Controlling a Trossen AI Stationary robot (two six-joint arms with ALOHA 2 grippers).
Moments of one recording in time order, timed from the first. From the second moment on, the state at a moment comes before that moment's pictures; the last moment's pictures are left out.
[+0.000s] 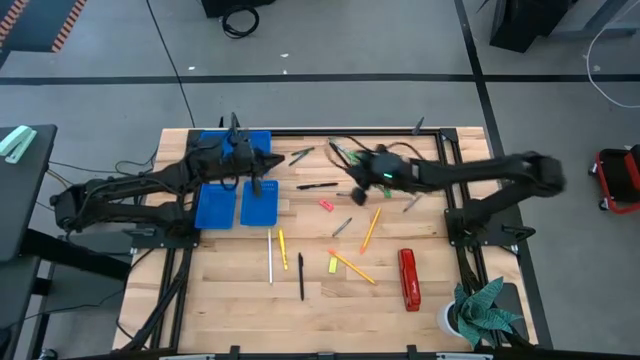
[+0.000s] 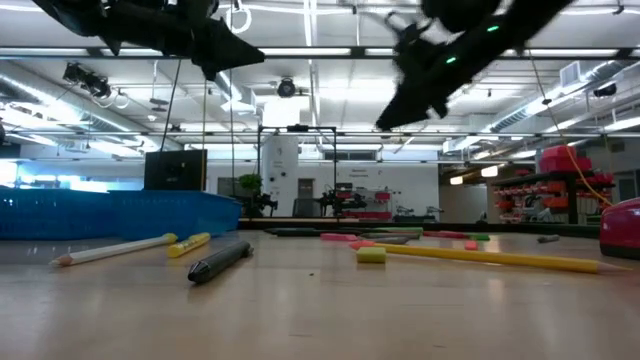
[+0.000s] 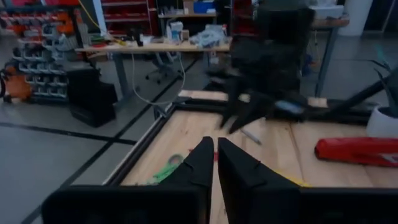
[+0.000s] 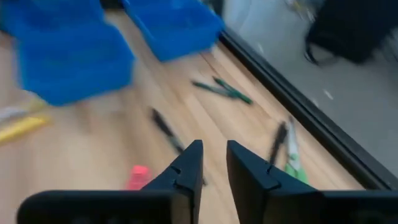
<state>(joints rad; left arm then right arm) 0.39 0.97 0.60 0.28 0.12 0.07 -0.20 1.38 0.84 -0.06 0.34 0.12</state>
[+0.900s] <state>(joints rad) 0.38 0.63 0.60 0.09 0.27 0.21 -0.51 2.15 1.65 -0.82 0.18 0.13</state>
